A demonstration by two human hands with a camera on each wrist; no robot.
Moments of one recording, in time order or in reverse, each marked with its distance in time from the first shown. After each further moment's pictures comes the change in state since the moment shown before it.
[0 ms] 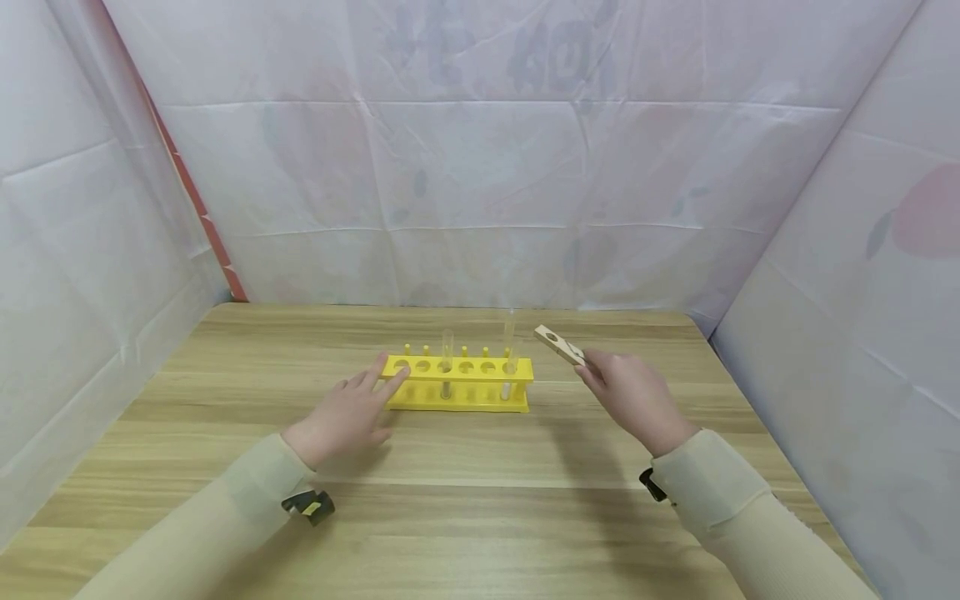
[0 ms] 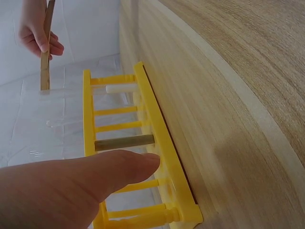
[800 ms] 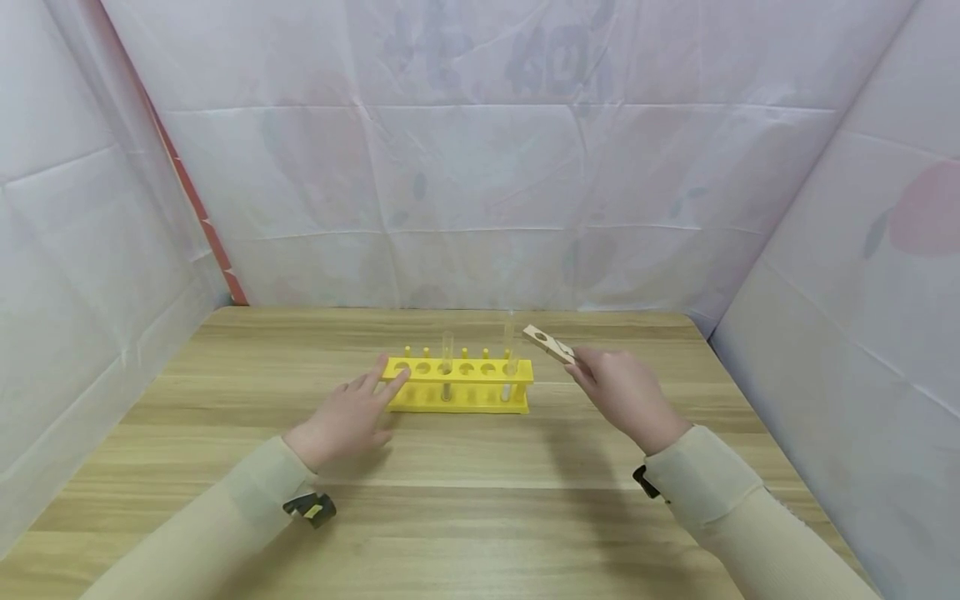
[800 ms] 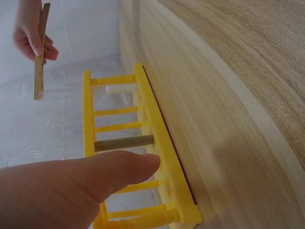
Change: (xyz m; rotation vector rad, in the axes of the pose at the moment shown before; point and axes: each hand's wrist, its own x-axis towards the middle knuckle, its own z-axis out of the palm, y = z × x) left_hand 0.000 0.000 -0.001 0.005 0.006 0.010; right_hand 0.005 -0.011 -0.003 0.007 -0.017 -0.004
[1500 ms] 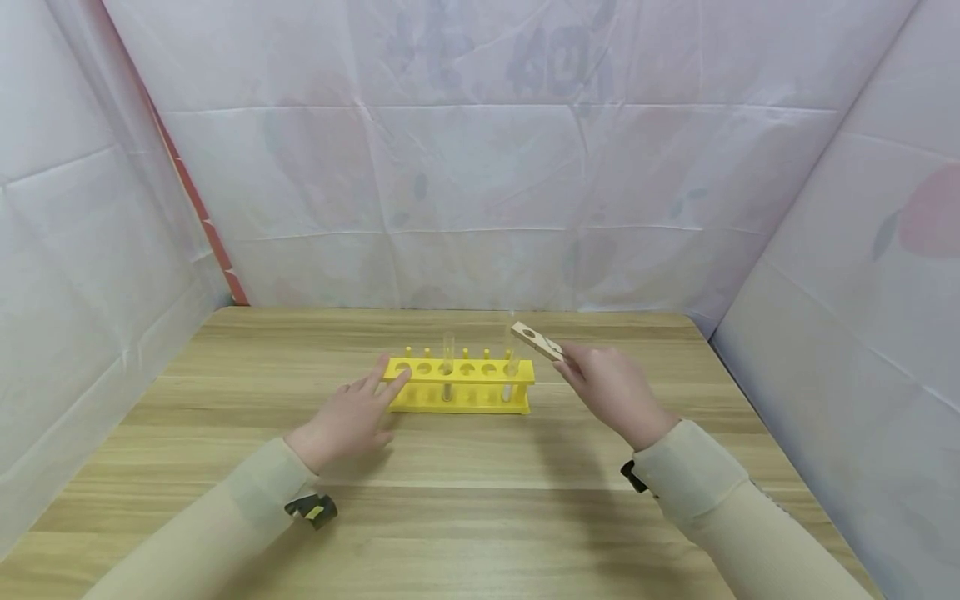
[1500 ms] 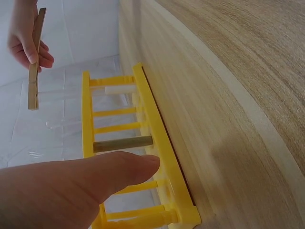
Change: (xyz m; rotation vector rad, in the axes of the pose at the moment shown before) left_hand 0.000 0.001 0.001 -0.002 0.000 -0.002; right_hand 0.010 -0.012 0.001 0.022 -0.001 -0.001
